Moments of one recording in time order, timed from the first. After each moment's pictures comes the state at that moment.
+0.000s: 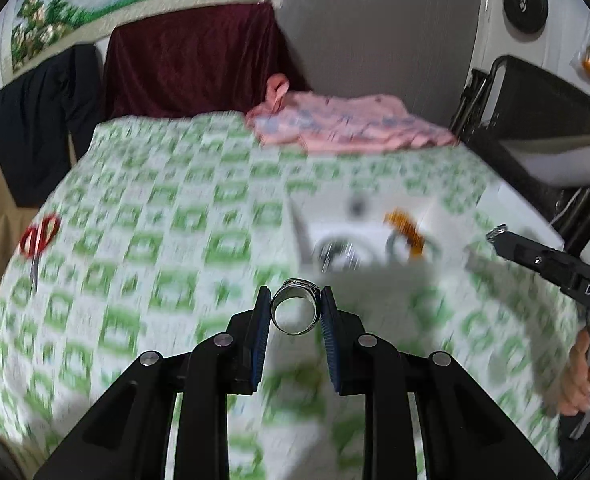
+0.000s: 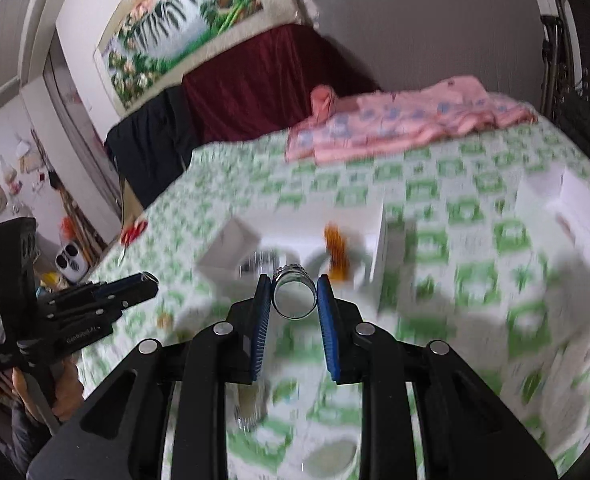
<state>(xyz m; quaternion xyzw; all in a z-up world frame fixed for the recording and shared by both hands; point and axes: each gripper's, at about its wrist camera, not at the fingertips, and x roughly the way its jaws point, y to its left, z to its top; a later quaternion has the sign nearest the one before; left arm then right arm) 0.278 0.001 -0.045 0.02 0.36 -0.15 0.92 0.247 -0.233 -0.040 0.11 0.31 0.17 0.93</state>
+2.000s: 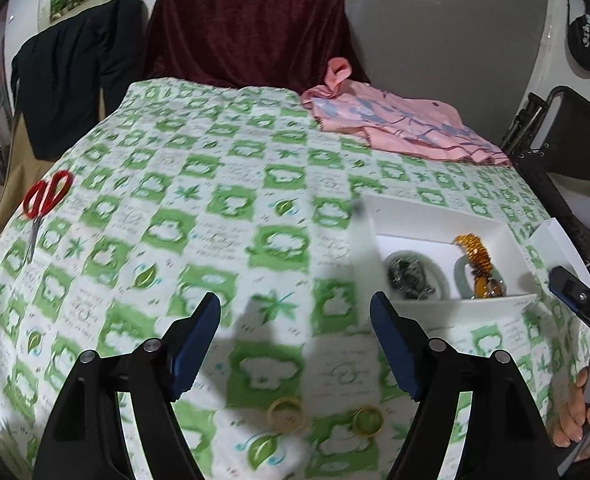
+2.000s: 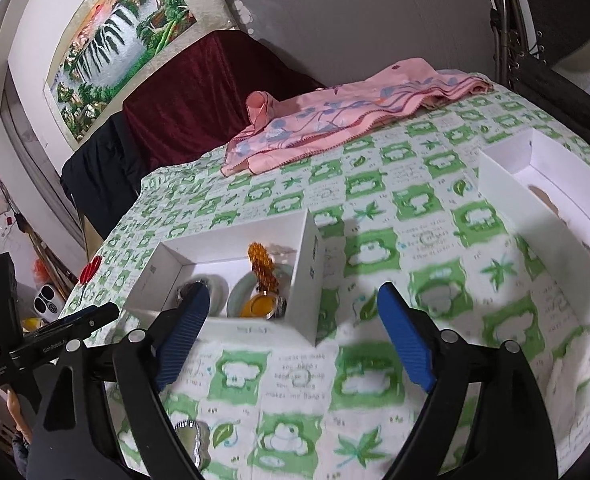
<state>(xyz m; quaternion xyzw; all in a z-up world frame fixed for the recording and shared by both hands) 0.317 0.041 -0.087 -0.04 0.40 -0.08 0.91 0.269 -0.268 -0.088 0.16 0.32 0.09 0.93</state>
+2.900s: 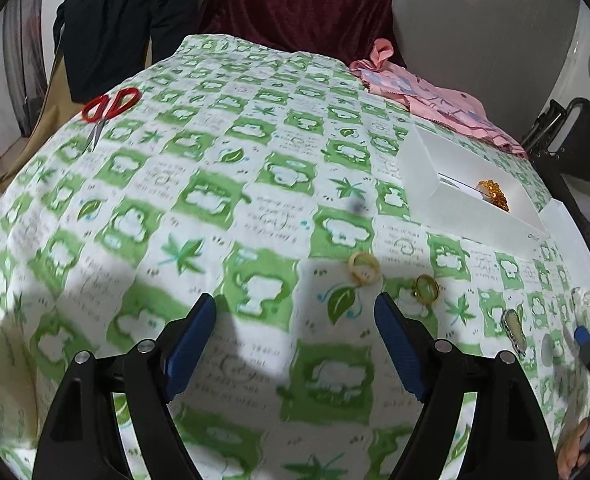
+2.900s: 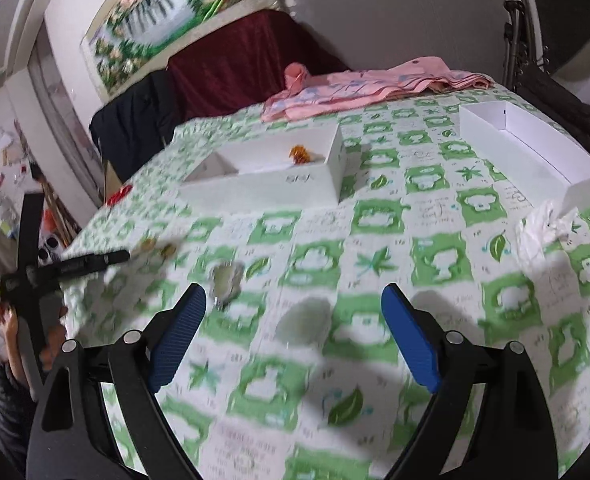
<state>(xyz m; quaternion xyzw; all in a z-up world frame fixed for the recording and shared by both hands) 0.242 0.090 -0.114 -0.09 0.43 -0.05 0.90 0.147 -0.242 -0.105 0.09 0.34 0.12 0.93</state>
